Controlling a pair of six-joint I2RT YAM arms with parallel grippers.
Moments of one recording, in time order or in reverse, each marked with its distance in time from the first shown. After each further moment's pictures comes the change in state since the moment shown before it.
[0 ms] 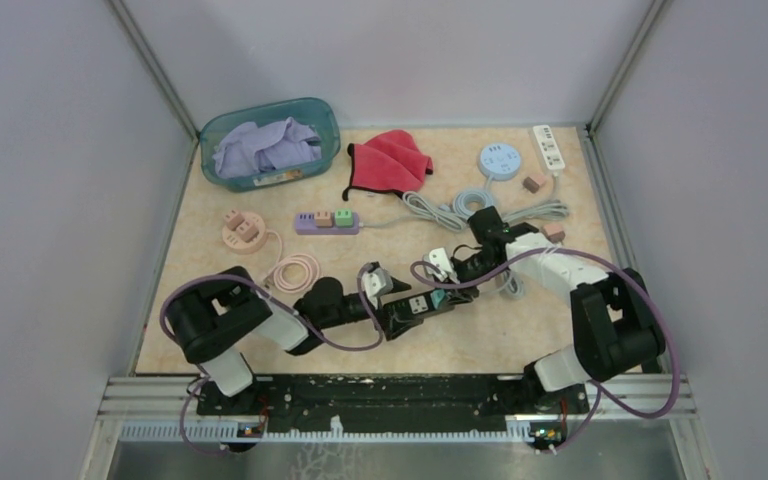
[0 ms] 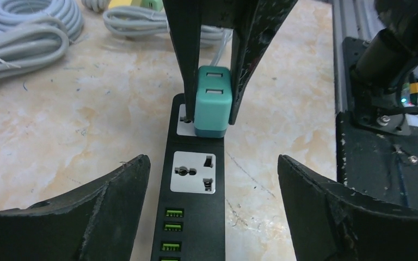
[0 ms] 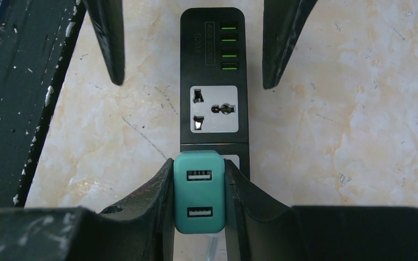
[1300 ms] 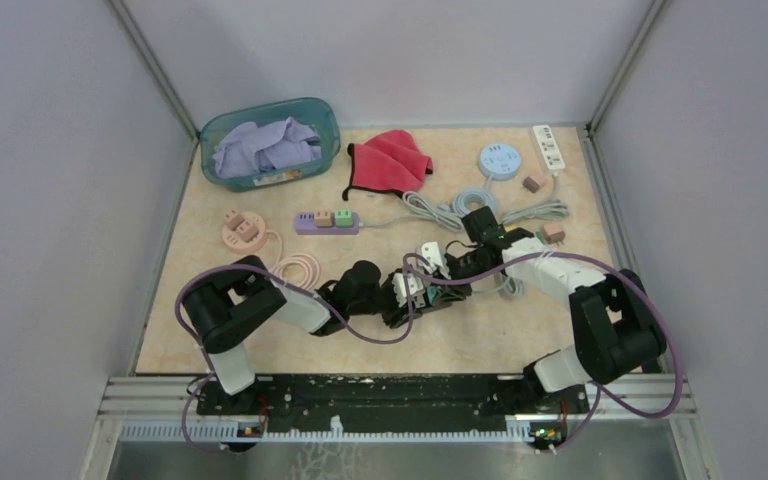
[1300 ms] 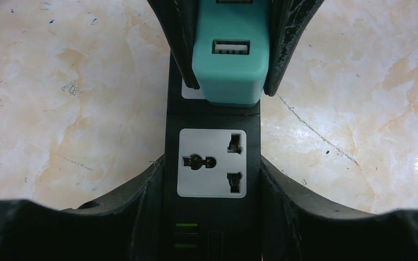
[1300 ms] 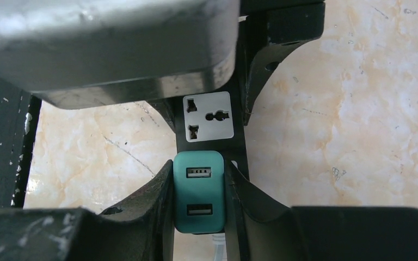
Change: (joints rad) left arm -0.004 0.116 0.259 -0.563 -0.044 0.282; right arm 0.052 -0.008 -0.034 0.188 0.045 0.246
